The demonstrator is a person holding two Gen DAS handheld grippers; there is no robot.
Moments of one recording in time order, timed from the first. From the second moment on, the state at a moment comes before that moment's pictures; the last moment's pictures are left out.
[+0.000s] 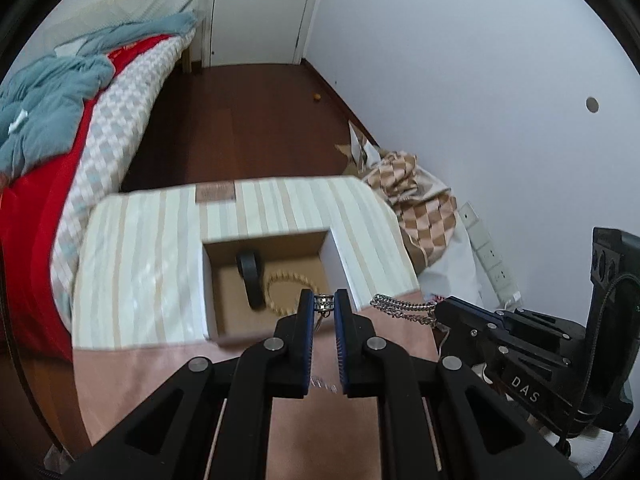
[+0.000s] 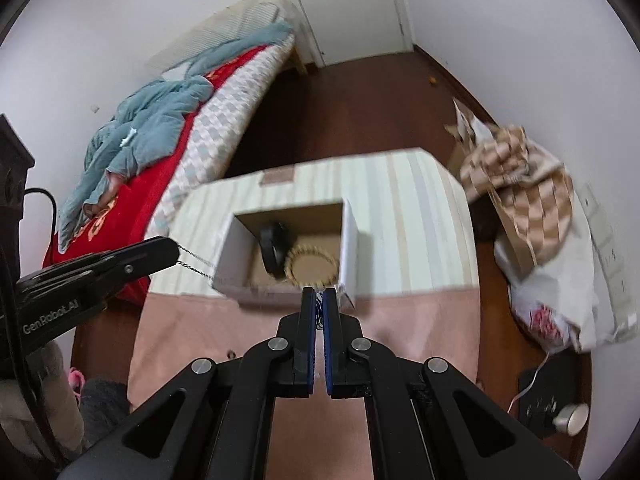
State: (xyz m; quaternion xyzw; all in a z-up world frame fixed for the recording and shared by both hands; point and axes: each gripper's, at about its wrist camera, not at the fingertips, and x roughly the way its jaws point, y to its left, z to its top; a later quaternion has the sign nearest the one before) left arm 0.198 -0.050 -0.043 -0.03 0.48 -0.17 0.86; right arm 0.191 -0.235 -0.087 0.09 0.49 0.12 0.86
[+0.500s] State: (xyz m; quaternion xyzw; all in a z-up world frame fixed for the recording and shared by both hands) left arm 0.288 -0.009 -0.084 -0.04 0.51 -0.11 0.85; right arm 0.313 -0.177 -0.126 0.06 0.54 0.15 0.83
